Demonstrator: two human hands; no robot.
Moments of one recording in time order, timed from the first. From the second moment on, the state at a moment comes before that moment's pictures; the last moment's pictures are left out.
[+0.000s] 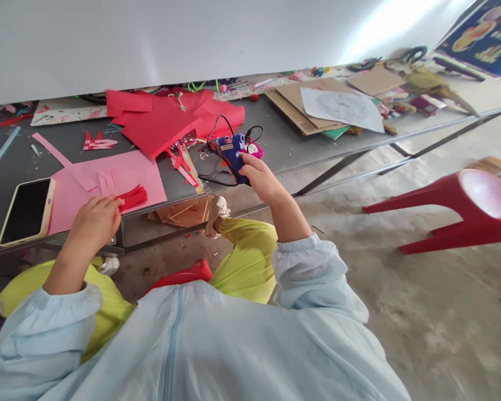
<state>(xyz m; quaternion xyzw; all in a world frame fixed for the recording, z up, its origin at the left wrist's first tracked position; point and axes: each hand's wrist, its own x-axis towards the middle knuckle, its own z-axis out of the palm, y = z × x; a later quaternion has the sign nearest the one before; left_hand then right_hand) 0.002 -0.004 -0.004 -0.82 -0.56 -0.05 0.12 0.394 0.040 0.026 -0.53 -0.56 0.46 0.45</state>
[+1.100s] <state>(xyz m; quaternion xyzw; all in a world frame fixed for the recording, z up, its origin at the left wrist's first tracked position) 0.003 -0.005 -0.001 -0.82 -0.56 -0.03 0.12 0.393 0.038 0.020 -0.51 -0.54 0.49 0.46</state>
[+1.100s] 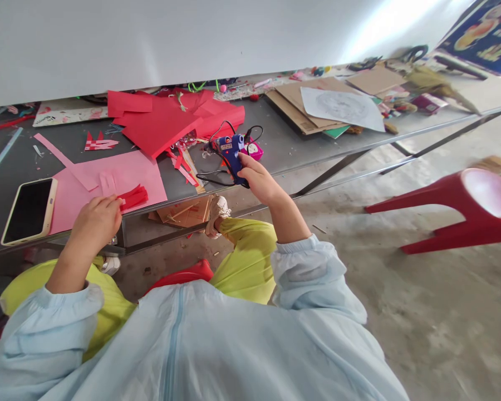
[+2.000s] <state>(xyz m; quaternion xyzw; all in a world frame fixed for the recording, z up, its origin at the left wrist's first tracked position) 0.005 -0.009 -0.007 -0.82 -0.57 -0.08 0.07 0.348 0.046 0.014 -0.57 -0.56 0.31 0.51</state>
